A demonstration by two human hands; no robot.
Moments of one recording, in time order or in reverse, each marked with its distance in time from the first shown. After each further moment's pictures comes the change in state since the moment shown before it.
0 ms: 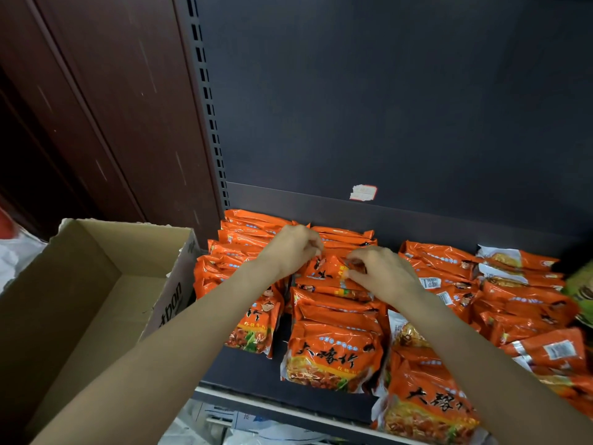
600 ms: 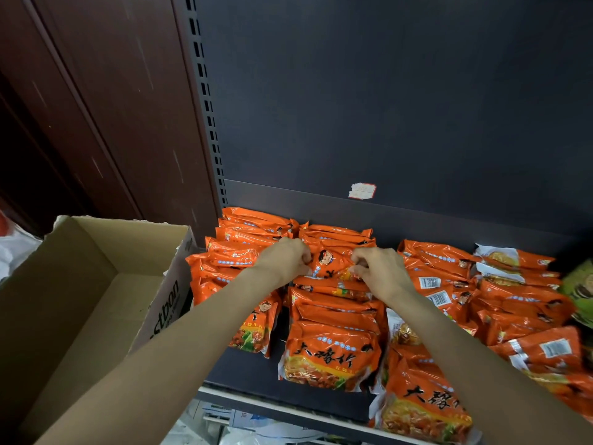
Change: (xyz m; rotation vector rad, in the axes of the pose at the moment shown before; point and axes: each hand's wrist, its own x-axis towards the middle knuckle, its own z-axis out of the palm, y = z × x) left_hand -0.005 -0.013 0.016 0.145 -0.176 -0.225; right_hand 0.001 0.002 0.009 0.192 0.072 0.058
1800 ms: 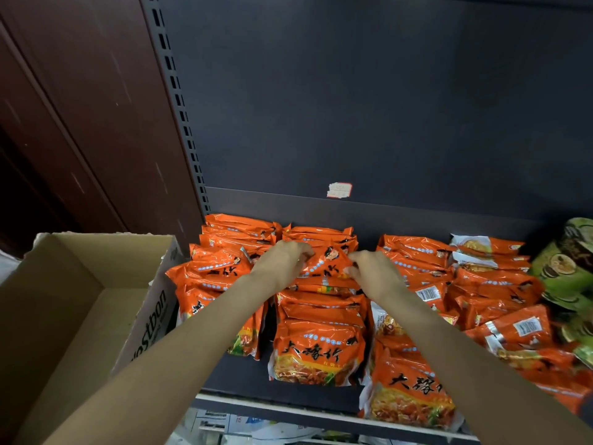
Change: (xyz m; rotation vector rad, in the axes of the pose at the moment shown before) left_hand -0.005 0.023 0.009 -0.020 0.095 0.144; right_hand -0.016 0.011 -0.005 -0.074 -0.069 0.105
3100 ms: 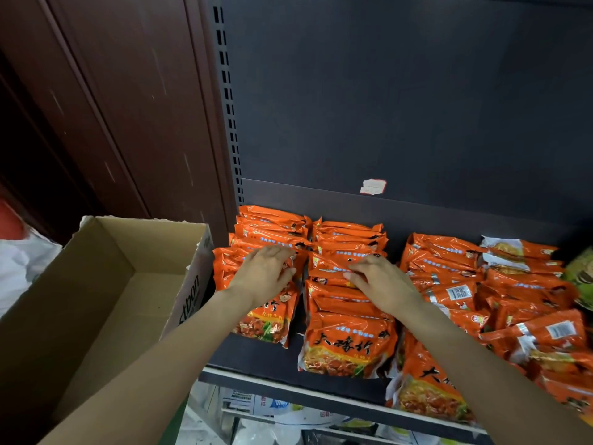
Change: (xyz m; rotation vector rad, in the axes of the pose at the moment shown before) left_hand -0.066 -0.070 -0.013 0.216 0.049 -0.008; right_hand -0.014 -0.029 0.025 -0.090 -0.004 -0.205
